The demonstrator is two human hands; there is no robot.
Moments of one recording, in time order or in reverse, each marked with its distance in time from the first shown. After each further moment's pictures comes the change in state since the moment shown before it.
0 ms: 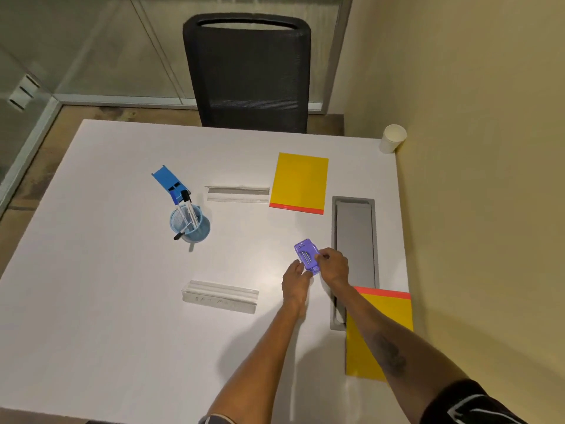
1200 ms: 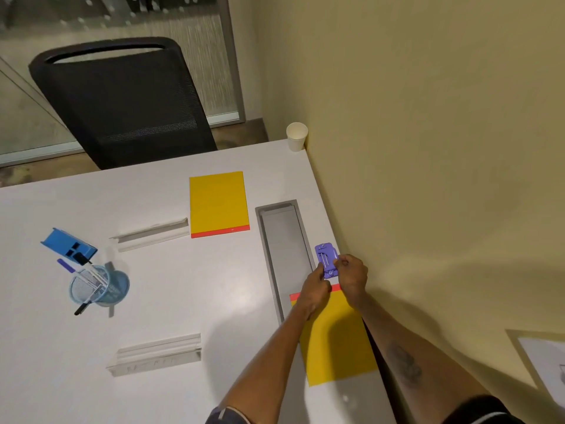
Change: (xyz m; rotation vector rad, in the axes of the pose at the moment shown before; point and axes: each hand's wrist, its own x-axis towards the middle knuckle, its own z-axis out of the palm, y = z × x) left_hand -0.007 -0.011 0.172 0.462 -0.591 0.179; right_hand 0.037 0.126 -0.134 0.219 0.332 0.258
